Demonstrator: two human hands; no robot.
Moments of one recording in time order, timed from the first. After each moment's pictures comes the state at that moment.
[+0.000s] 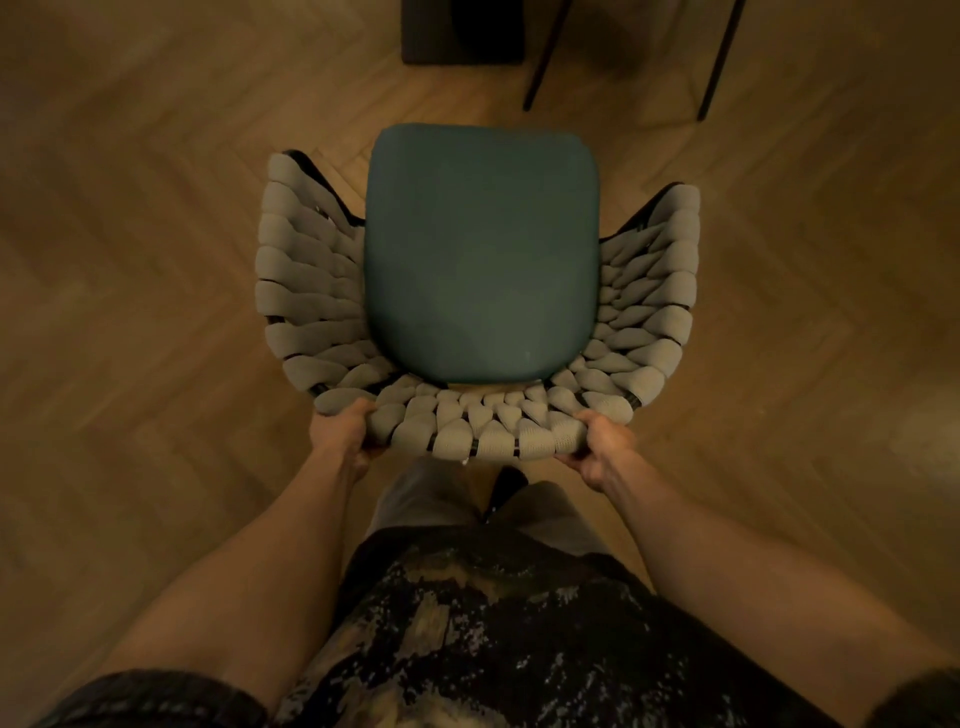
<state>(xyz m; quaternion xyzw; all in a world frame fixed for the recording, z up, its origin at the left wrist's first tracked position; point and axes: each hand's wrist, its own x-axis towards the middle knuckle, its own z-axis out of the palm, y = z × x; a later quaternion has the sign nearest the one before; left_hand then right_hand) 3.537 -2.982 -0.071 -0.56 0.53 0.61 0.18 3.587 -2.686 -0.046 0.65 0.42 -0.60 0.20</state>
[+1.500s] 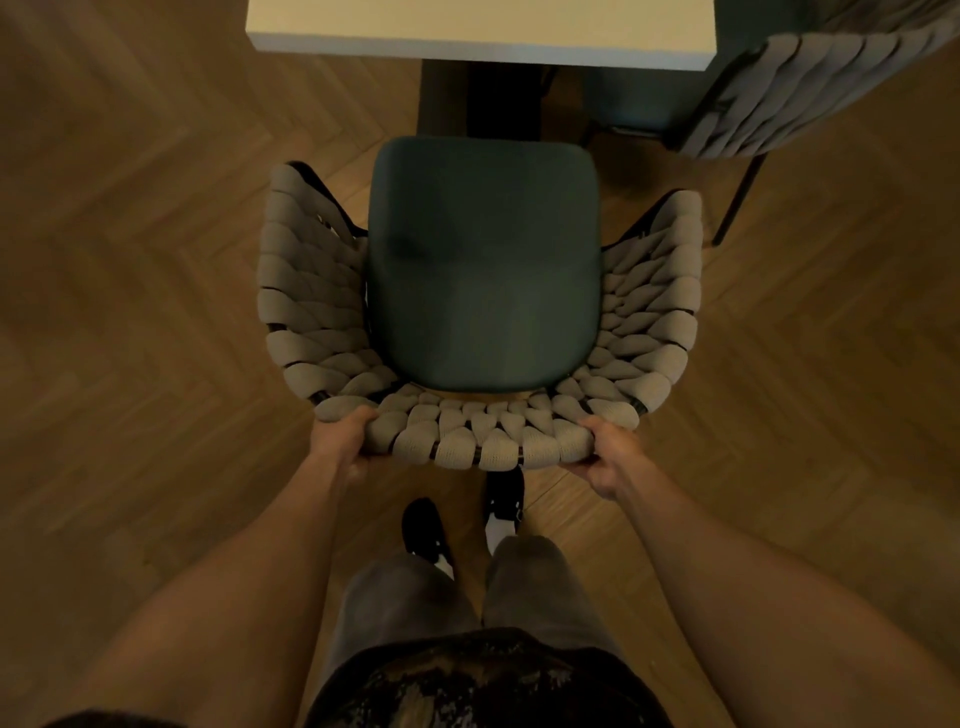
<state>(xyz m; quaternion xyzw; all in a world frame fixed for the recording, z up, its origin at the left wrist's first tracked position) 3.232 -2.914 -0.082 -0.53 0.52 0.64 0.20 3.264 -2.601 -0.070 0.60 0.43 -0.63 0.24</state>
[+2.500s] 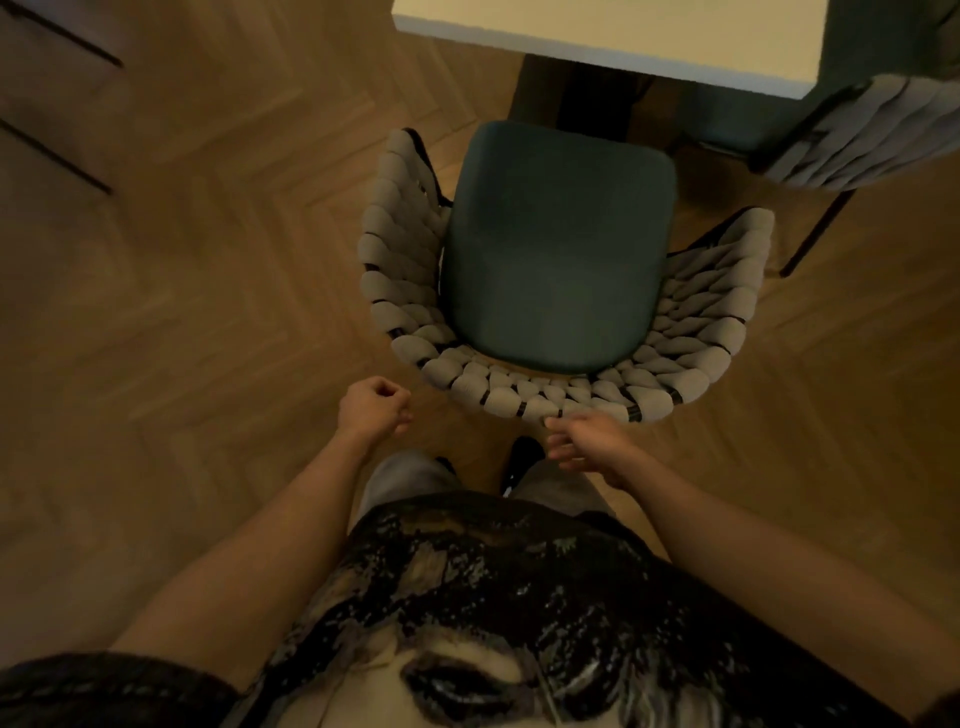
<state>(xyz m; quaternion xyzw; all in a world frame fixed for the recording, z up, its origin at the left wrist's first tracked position) 3.298 -2.950 -0.019 -0.42 0.72 0.49 0.26 3.282 -2.650 -0.001 0.29 0.70 -0.45 0.47</state>
